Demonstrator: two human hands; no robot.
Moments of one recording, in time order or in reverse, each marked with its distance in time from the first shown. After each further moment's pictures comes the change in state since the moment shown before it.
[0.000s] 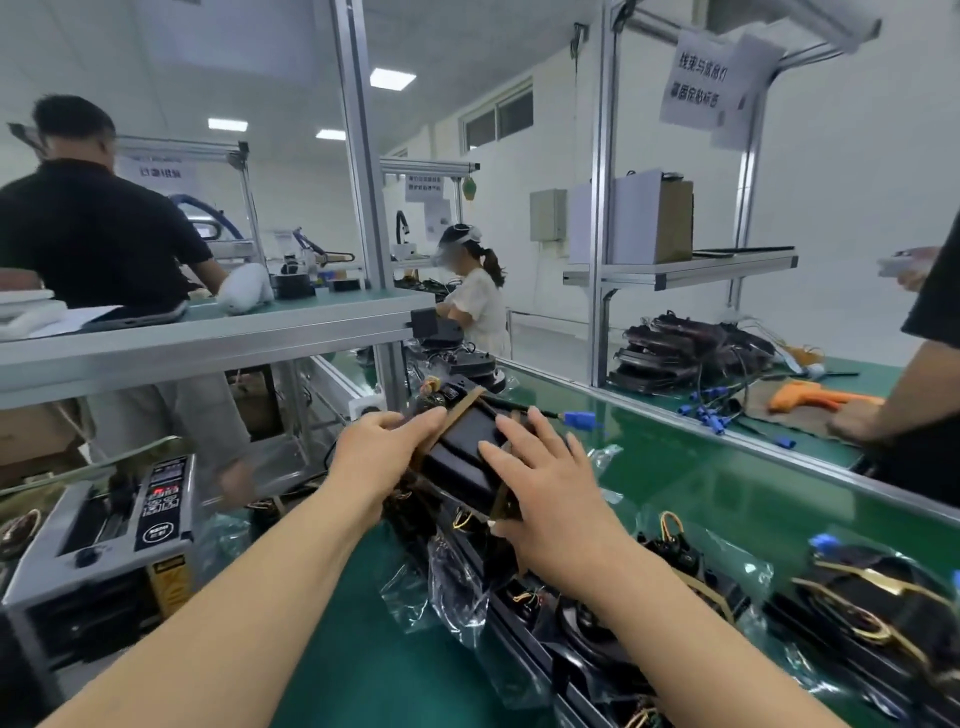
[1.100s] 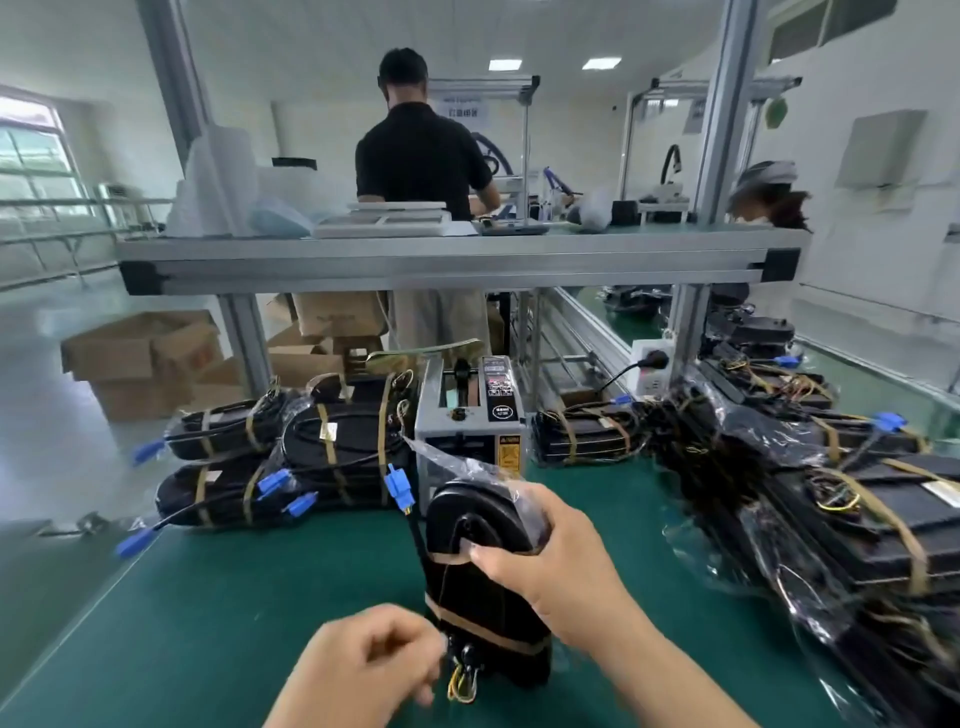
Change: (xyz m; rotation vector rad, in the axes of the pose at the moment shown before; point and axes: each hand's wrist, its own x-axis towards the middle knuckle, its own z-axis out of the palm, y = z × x) left_hand -0.242 -0.098 -0.239 0.345 0.199 -0.255; right_hand -0.005 -0.243 0.097 1.326 -0.411 0.014
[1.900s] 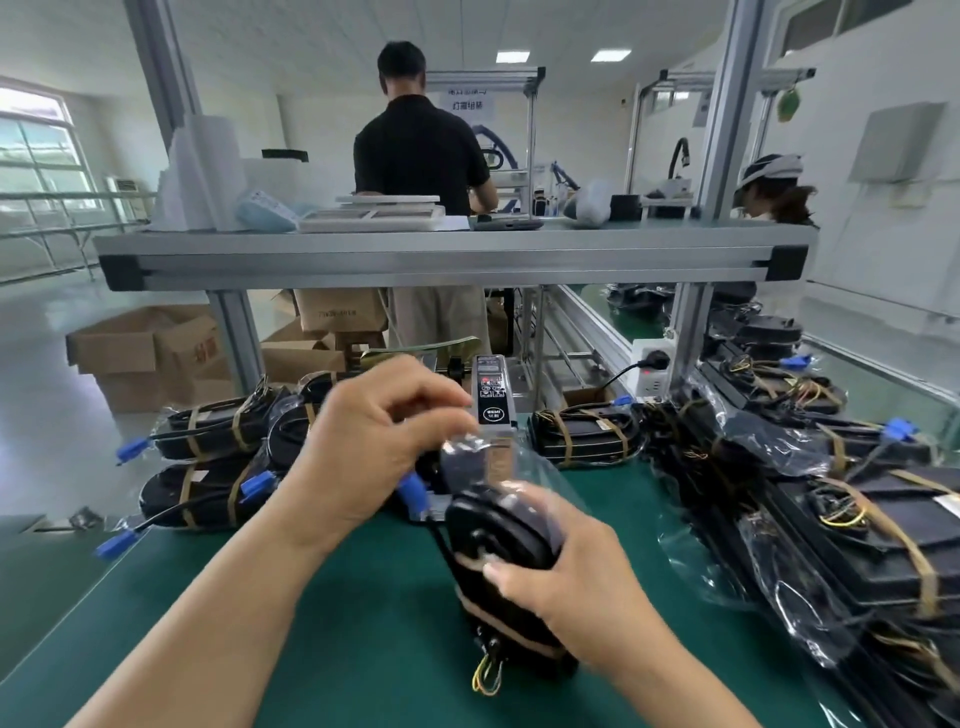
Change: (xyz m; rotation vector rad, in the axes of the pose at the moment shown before) left_hand 0.089 0.105 -0.030 -0.032 0.160 0.788; right_hand 0.001 0.007 -0.025 -0.194 0.009 -0.086
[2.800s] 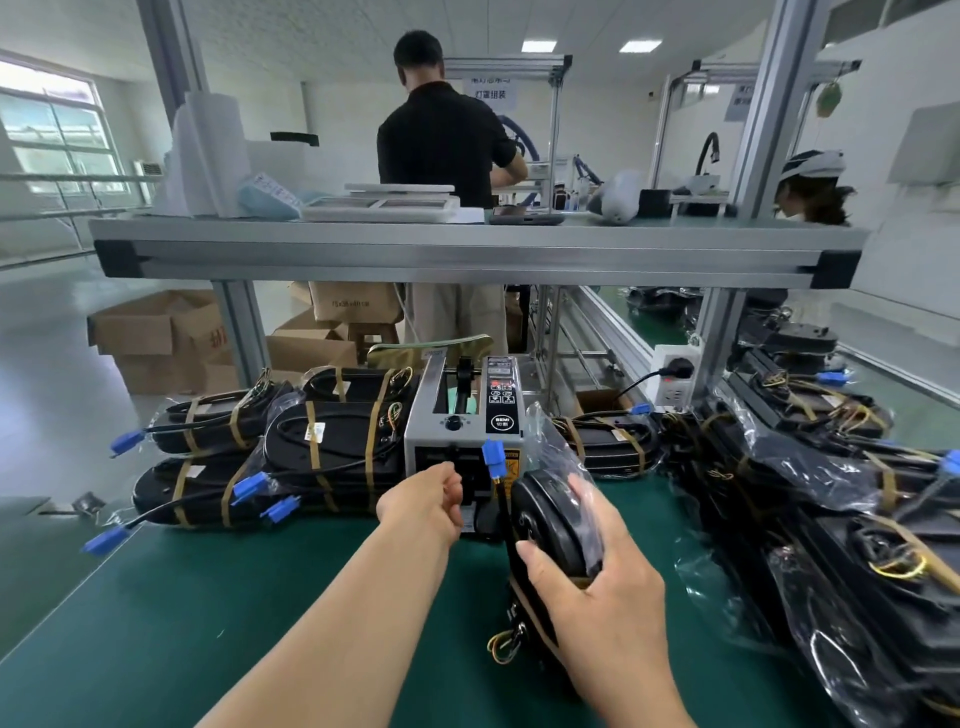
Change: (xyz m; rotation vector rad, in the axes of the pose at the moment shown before) left_hand 0.021 -0.128 0.084 -0.705 0.656 -1.372; right_hand 0.012 0.034 0.009 0.019 0.387 -0.035
